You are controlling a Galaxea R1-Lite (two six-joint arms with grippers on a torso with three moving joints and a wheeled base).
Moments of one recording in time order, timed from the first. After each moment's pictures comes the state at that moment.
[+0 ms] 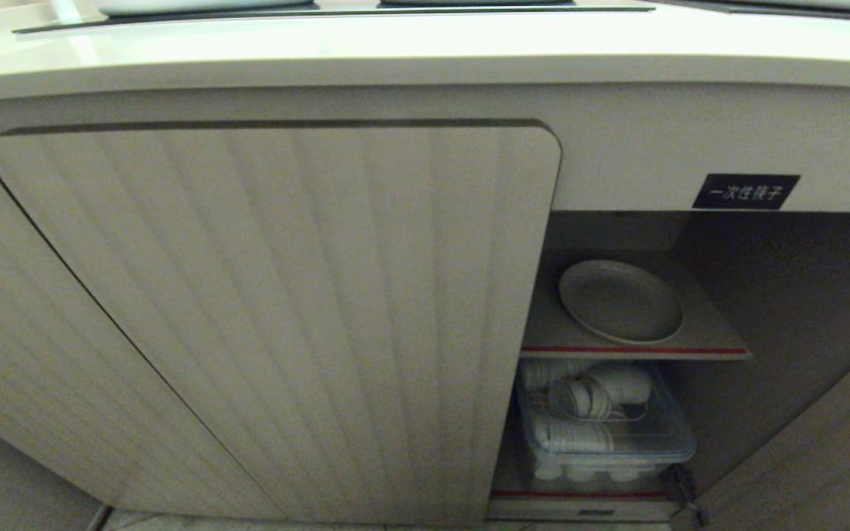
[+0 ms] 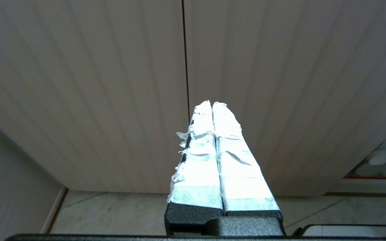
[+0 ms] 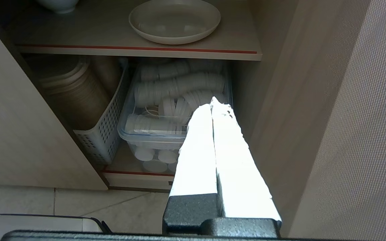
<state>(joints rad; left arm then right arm) 0.00 0.00 0.00 0.00 0.00 0.00 0.00 0.00 0.00 0.00 0.01 -0.02</state>
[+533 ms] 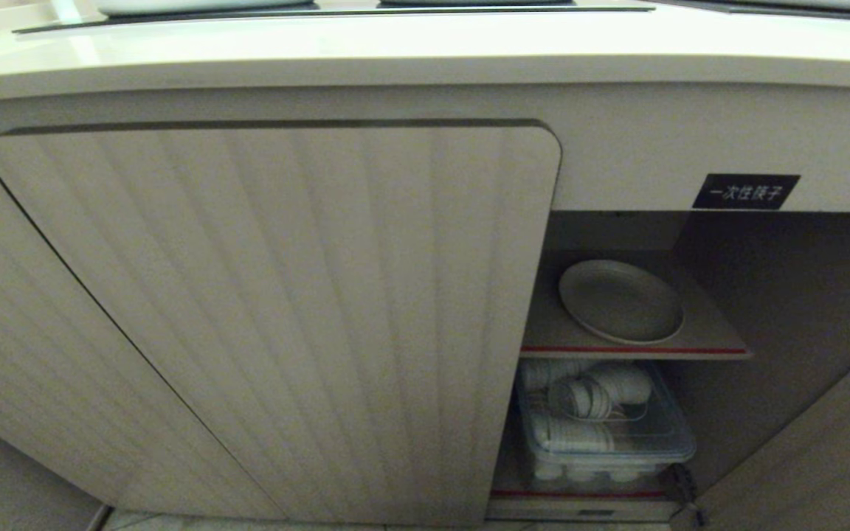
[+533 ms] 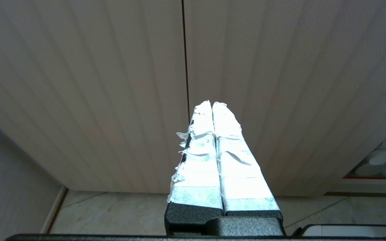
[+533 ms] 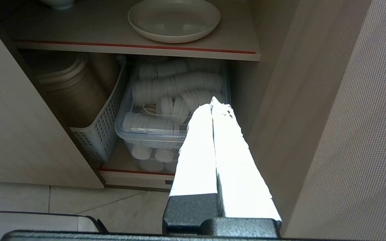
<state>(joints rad) 0.00 0.00 0.00 0.00 0.00 0.00 0.00 0.00 0.00 0.00 0.01 -0.04</state>
